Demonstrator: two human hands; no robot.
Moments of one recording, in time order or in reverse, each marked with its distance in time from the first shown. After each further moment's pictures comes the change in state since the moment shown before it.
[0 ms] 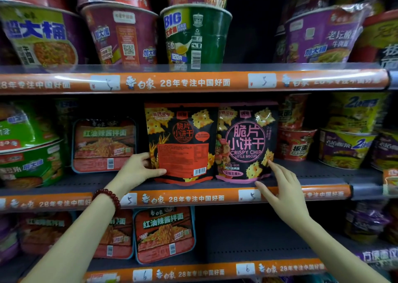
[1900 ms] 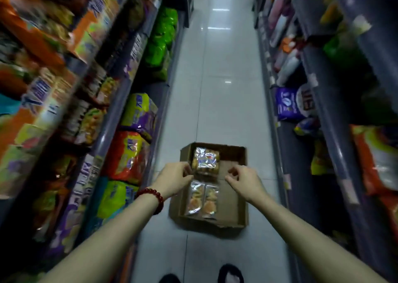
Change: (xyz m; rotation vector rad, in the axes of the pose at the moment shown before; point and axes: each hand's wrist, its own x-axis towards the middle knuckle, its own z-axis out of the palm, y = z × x) left_hand -0.318 -0.054 0.906 0.517 -1.584 0.807; right_hand -0.644 0.434 -0.078 -0.241 -0.052 1.691
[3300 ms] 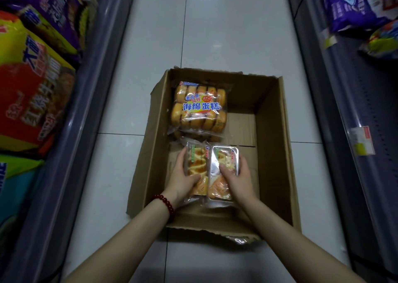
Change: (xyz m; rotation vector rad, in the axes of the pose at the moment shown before) left_hand 0.231 -0.194 0.378 -1.043 -0.099 -0.264; right_hand 0.166 0.241 0.353 0.845 0.128 0.333
